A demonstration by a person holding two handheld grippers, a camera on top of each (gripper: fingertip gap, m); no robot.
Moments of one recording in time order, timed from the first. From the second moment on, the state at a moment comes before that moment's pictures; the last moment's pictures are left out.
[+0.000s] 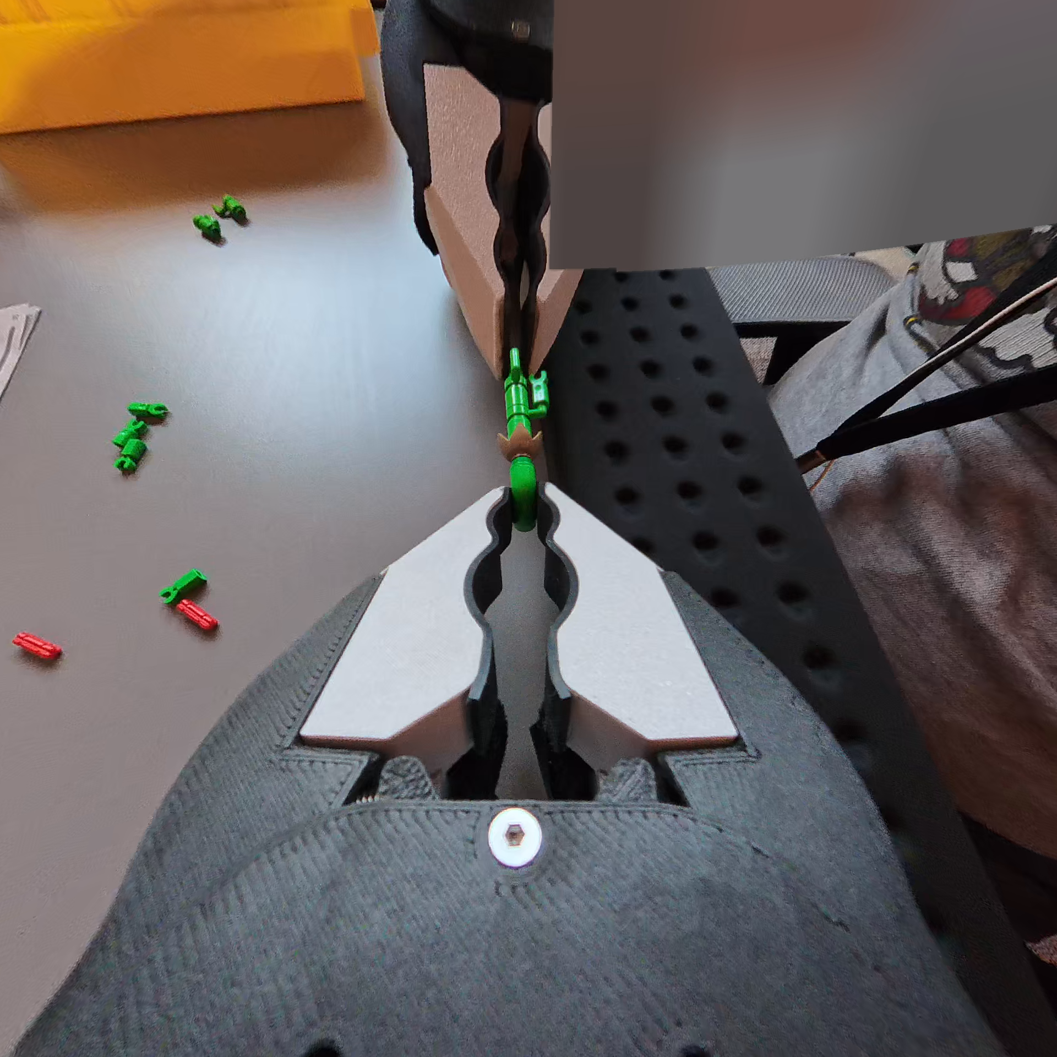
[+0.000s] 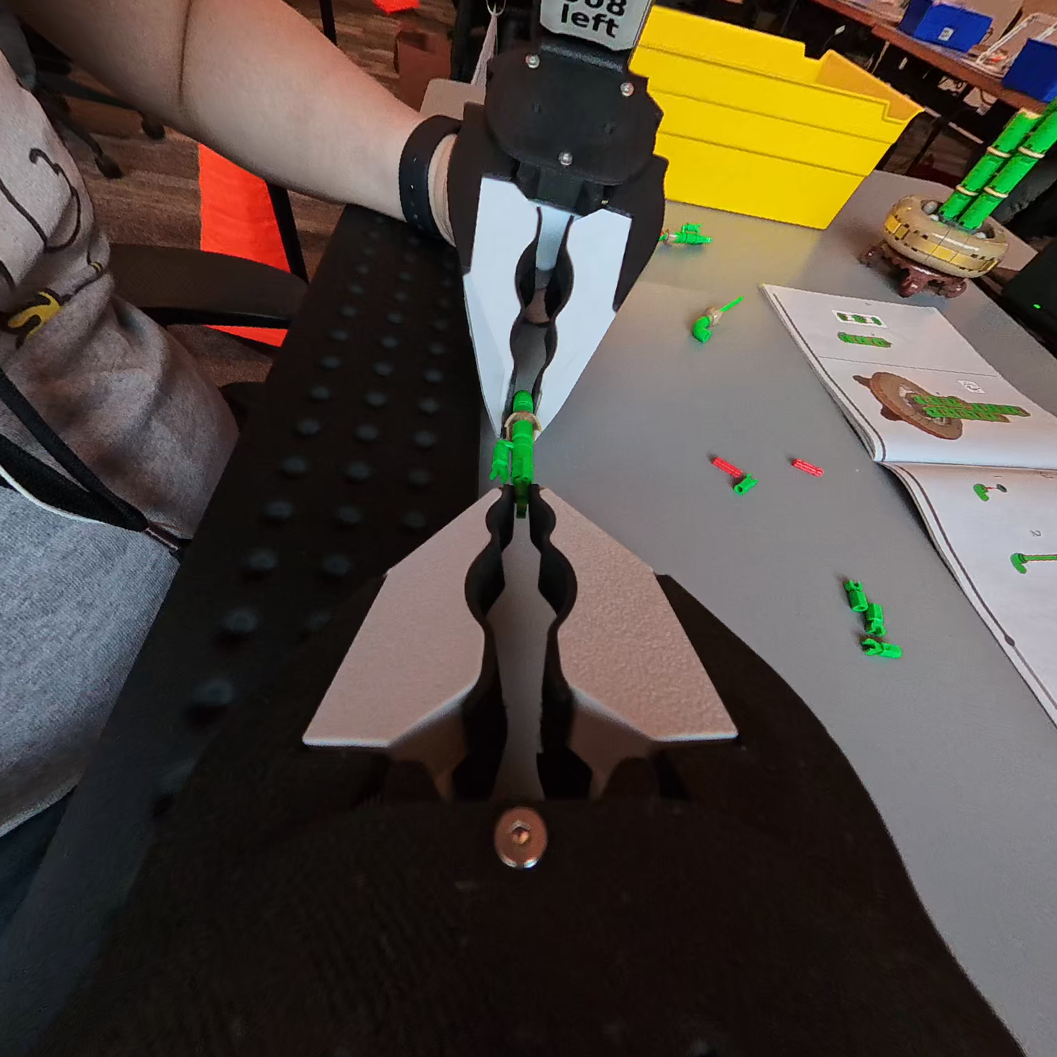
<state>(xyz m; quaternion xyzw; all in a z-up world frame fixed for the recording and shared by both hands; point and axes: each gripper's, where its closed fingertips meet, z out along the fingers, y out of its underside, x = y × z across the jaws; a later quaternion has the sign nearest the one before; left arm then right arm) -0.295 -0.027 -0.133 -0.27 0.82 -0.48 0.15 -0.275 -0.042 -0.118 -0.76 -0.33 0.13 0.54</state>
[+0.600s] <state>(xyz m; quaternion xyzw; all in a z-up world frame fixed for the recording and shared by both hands) -0.295 -0.030 -0.128 -0.29 0.80 -0.51 0.10 -0.277 -0.043 -0.116 -0.76 -0.33 0.14 0.54</state>
